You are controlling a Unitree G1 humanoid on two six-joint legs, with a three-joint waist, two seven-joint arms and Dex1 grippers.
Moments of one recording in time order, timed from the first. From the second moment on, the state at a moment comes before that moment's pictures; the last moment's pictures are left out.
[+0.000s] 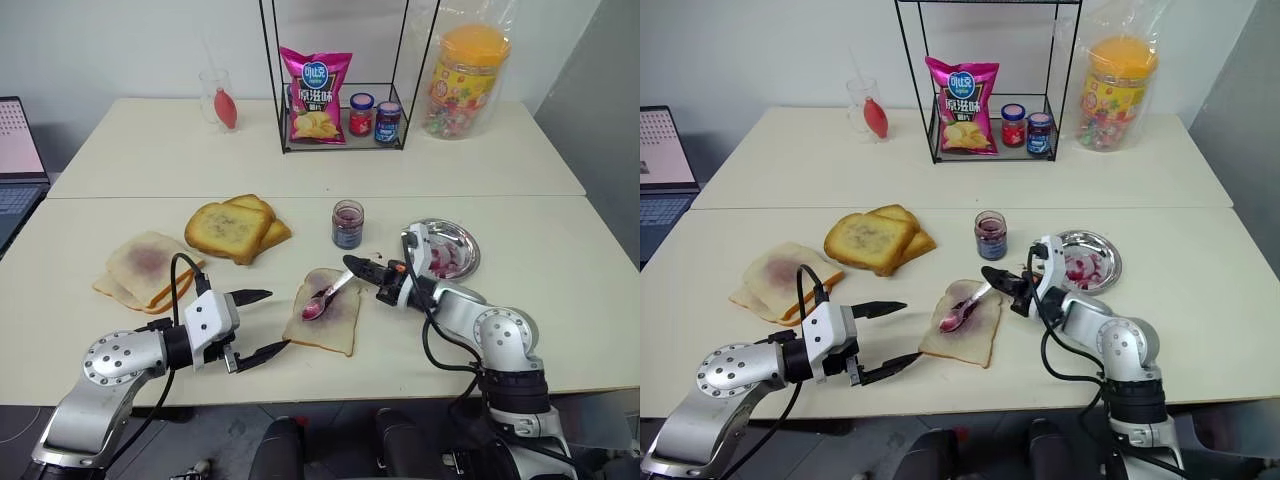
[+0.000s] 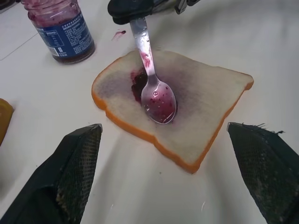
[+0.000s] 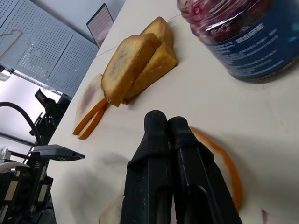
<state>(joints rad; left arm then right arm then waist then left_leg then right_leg) 0.11 0.76 0.08 -0.35 -0.33 0.12 -0.97 -0.40 -0.16 -0.09 -0.17 0.89 1.02 0.24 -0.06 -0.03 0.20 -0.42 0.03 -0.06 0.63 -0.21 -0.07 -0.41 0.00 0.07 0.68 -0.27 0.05</state>
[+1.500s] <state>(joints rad) -0.60 0.44 -0.37 -0.32 -0.26 0.54 -0.83 -0.35 -0.45 -0.51 0.03 1.03 0.82 0.22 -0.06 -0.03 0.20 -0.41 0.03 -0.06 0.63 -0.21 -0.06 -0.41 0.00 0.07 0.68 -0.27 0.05</state>
